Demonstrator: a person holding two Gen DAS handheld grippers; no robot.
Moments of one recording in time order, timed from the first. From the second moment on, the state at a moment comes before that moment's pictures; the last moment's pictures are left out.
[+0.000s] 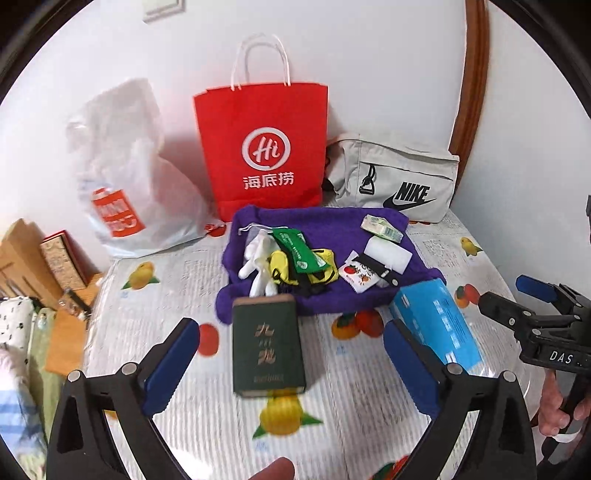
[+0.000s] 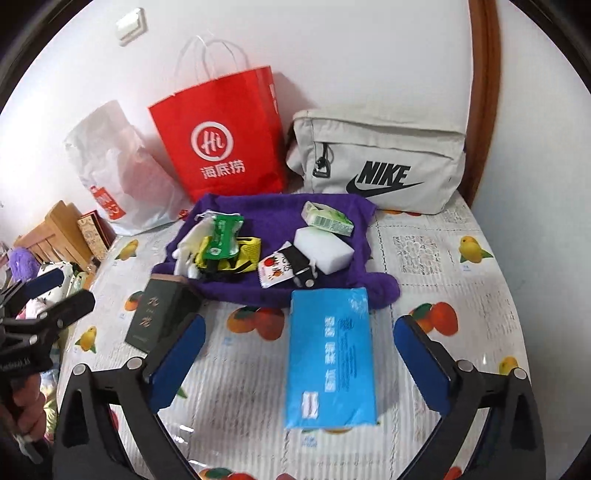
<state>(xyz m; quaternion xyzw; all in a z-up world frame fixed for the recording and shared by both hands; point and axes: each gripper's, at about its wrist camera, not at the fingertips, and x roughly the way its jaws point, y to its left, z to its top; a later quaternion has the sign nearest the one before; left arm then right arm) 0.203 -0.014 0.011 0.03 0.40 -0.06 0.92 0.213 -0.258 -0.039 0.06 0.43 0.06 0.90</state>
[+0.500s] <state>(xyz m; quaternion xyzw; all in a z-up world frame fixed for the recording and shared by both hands) 0.075 -0.018 0.021 0.01 0.35 -0.03 0.94 0.079 -0.253 -0.018 0.03 0.39 0.06 0.92</state>
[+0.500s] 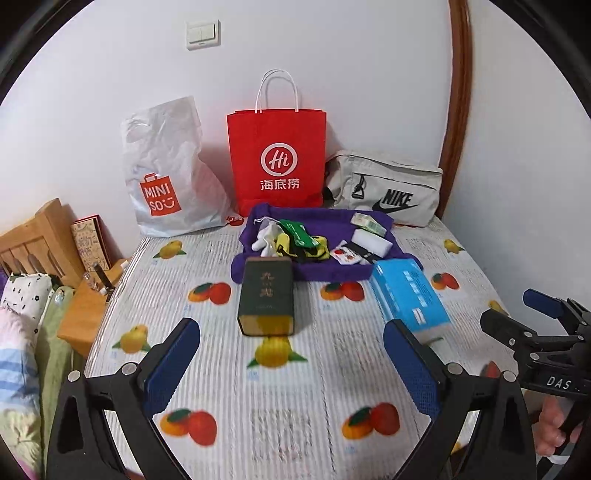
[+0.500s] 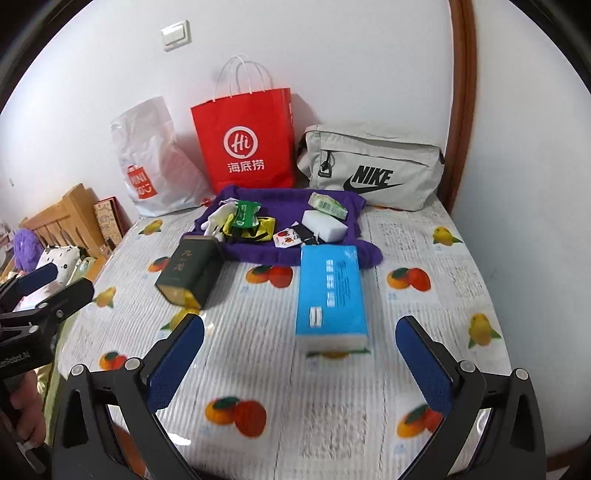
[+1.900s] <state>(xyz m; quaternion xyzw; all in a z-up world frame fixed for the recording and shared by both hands) -0.005 -0.028 0.028 0.01 0.32 -0.02 0.95 -0.002 -0.260 -0.008 0.04 0.35 0.06 0.93</state>
